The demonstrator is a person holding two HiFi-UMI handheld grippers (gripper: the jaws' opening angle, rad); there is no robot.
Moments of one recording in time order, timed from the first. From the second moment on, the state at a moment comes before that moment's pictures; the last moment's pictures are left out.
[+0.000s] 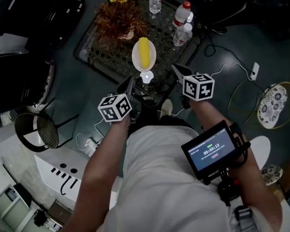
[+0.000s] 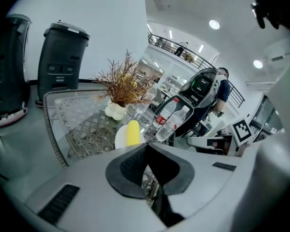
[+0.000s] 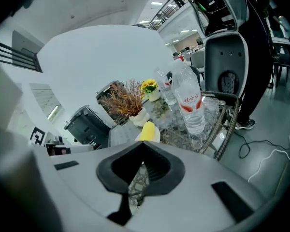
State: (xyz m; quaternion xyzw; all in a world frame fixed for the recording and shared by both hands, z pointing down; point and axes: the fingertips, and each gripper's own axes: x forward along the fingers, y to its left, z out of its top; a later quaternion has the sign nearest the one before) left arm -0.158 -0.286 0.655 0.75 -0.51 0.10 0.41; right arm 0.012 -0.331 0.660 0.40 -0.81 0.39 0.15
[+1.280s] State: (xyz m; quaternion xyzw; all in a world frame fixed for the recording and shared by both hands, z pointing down) left arm -0.117 -0.193 0.549 0.81 -0.49 0.07 0.31; right arm 0.028 -0.235 0.535 0.34 -0.88 0.33 0.08
